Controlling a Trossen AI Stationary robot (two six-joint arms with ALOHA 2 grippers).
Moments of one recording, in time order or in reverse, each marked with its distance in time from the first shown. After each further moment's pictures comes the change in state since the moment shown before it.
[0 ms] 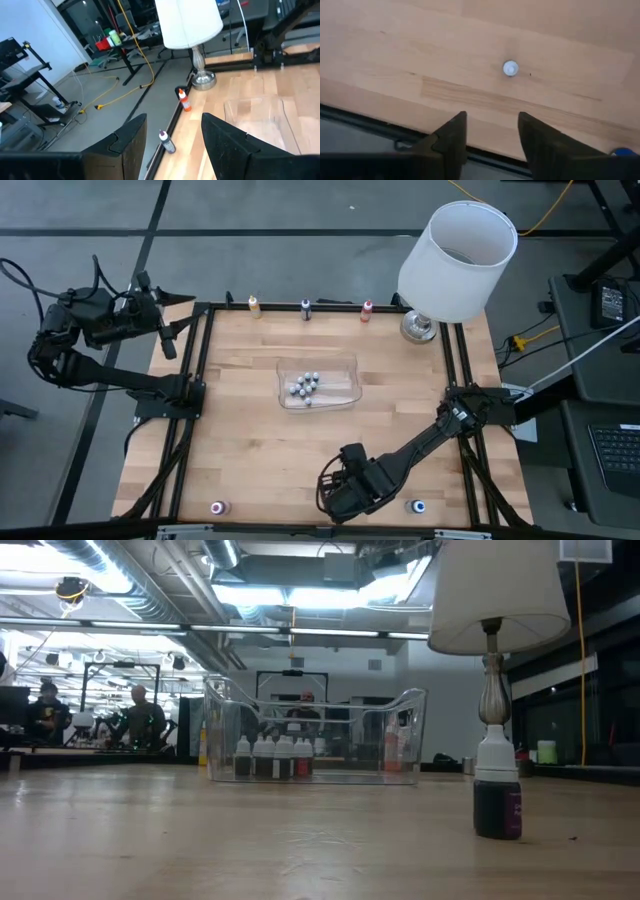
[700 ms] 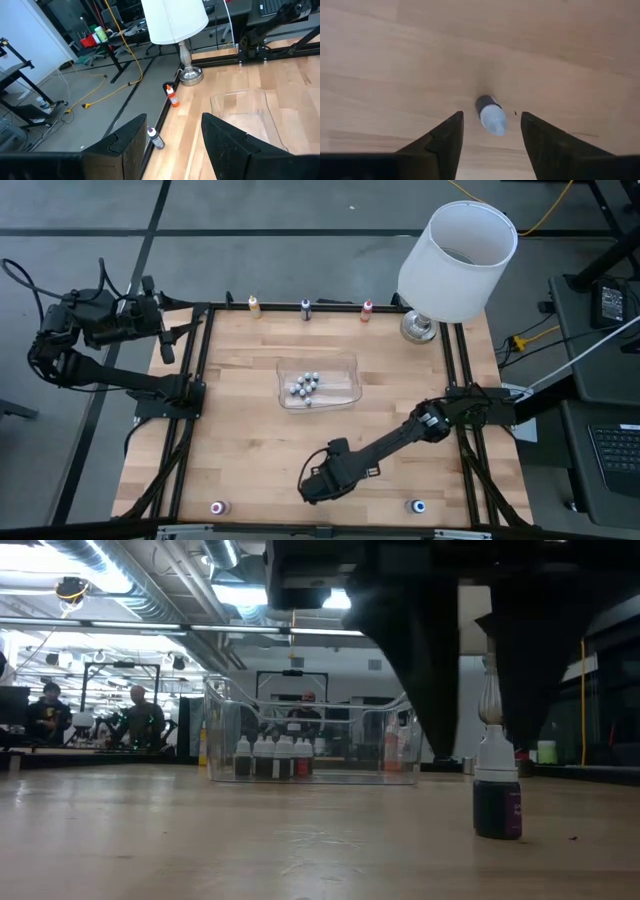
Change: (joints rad) left arm 0.000 0.000 0.000 -0.039 0.065 -0.015; right arm -0.105 0.201 -0.001 -0.049 -0.146 -0.108
